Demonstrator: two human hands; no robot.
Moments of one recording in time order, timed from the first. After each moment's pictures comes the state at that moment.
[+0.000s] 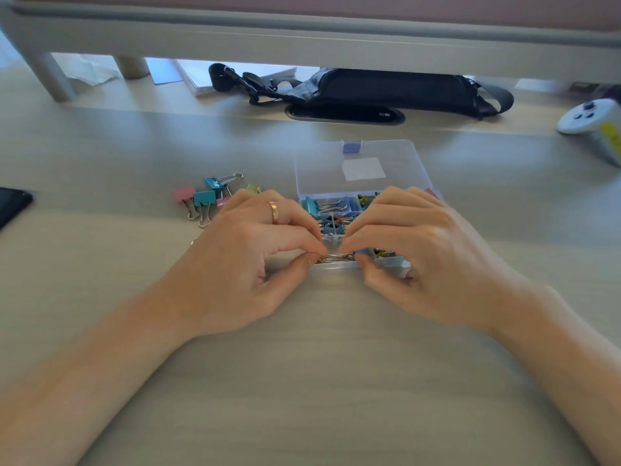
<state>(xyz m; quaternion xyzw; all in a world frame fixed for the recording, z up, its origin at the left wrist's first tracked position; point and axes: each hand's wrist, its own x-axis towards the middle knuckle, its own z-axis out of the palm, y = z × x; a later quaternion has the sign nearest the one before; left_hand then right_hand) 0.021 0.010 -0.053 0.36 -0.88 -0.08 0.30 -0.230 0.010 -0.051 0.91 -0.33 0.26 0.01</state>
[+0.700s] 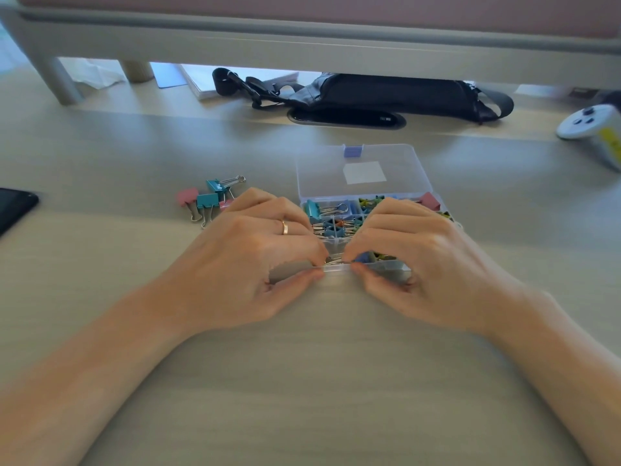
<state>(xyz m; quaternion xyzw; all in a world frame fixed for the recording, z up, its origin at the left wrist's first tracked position) 0.024 0.004 -0.052 0.30 -0.92 0.00 0.25 -0.232 0.011 -0.052 0.91 -0.32 0.26 -0.03</state>
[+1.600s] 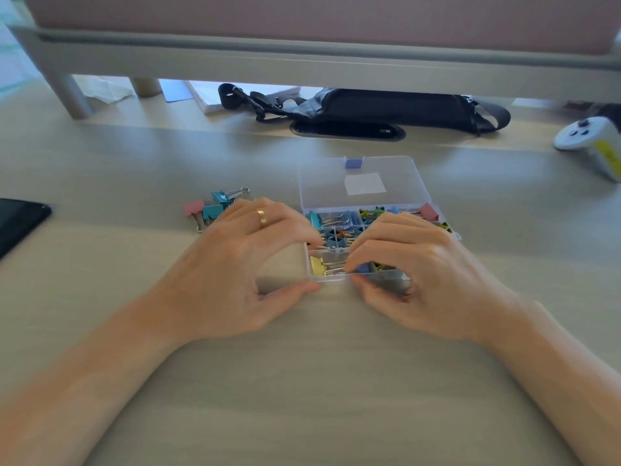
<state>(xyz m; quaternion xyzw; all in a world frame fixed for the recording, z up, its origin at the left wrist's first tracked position) 0.033 0.009 -0.046 0.35 -0.89 -0.03 0.29 -0.232 0.011 -0.055 0.91 -0.32 0.27 -0.05</state>
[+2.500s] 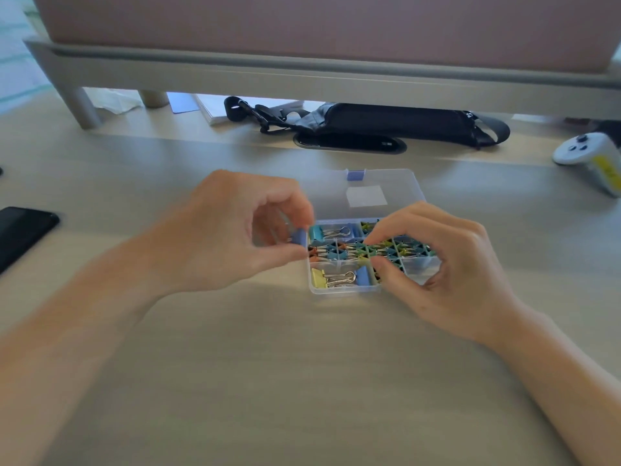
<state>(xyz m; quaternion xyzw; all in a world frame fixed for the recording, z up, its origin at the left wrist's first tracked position) 0.033 -0.012 -0.001 0.43 -0.83 -0.25 0.27 -0.241 0.007 -0.051 0.83 -0.38 0.40 -0.09</state>
